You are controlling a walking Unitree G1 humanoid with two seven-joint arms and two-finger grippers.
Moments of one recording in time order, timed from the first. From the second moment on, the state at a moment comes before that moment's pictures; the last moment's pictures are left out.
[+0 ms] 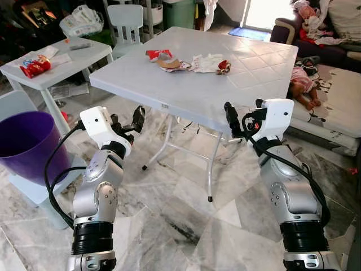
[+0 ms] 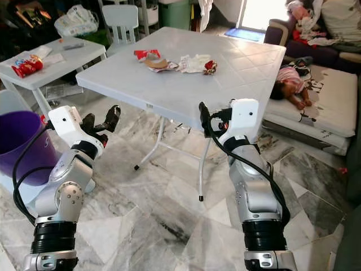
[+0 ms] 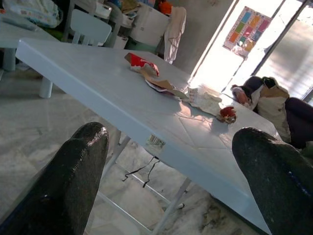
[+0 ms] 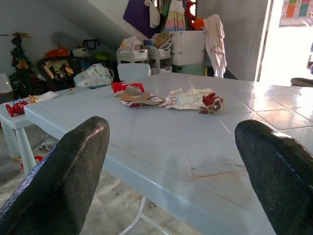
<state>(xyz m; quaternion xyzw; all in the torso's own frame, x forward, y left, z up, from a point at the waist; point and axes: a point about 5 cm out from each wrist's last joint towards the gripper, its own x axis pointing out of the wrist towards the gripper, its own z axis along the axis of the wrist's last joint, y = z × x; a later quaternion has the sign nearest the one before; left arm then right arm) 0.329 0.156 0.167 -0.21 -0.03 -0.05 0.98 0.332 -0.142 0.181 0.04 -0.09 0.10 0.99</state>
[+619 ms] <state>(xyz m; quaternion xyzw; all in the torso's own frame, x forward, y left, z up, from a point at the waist) 0.326 0.154 0.167 -0.23 -0.03 -0.05 0.97 0.329 -0.137 0.184 0.04 -0.08 0.11 0.99</state>
